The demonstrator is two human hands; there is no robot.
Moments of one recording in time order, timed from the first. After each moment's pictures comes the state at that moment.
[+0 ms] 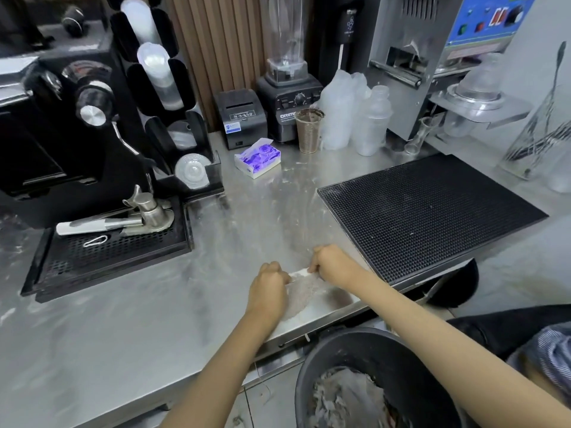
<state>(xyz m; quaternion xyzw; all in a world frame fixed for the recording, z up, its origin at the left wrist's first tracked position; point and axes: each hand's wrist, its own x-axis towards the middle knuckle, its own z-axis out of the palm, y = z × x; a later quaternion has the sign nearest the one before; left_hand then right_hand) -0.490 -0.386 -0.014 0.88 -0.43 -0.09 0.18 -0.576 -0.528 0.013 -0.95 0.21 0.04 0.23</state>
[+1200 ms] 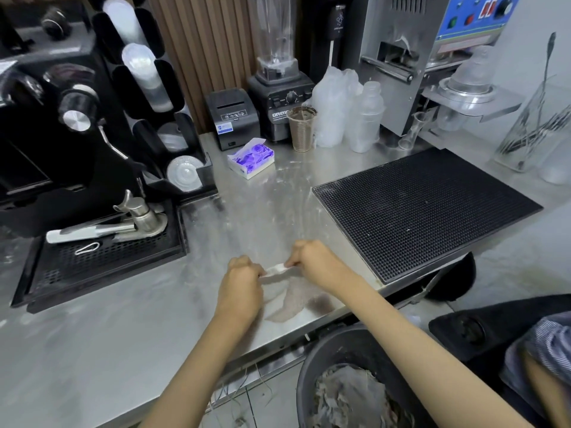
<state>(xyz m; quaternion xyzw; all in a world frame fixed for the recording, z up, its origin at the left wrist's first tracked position) -0.474 -0.357 0.029 0.89 -0.41 -0.04 0.21 -0.567 -0.502 0.039 -0.94 0.18 -0.04 0.28</state>
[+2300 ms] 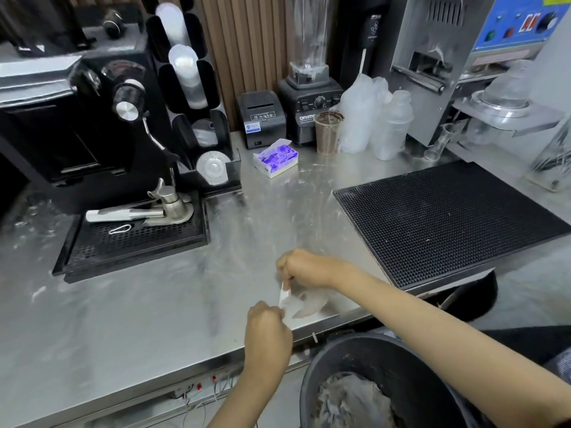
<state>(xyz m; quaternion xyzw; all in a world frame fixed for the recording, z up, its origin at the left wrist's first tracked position) -0.548 -0.321 0.000 0.92 -0.27 -0.09 0.27 -0.534 -0.484 0.041 -0.95 0.04 0.13 0.27</state>
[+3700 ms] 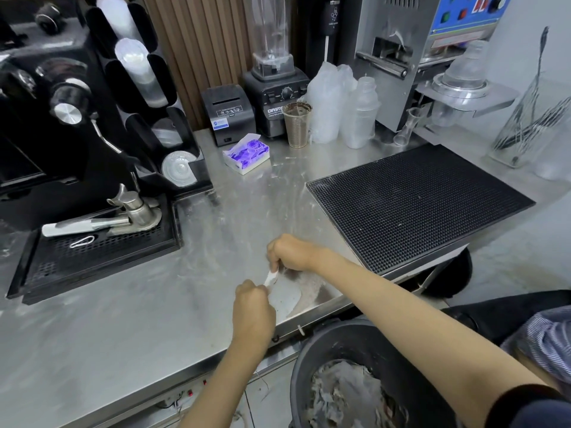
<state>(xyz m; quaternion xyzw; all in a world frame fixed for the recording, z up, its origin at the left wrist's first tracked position) -0.529 -0.358 -0.007 0.93 -0.32 -0.07 0.18 -0.536 -0.509 0.031 -0.92 0.16 0.13 0.33</state>
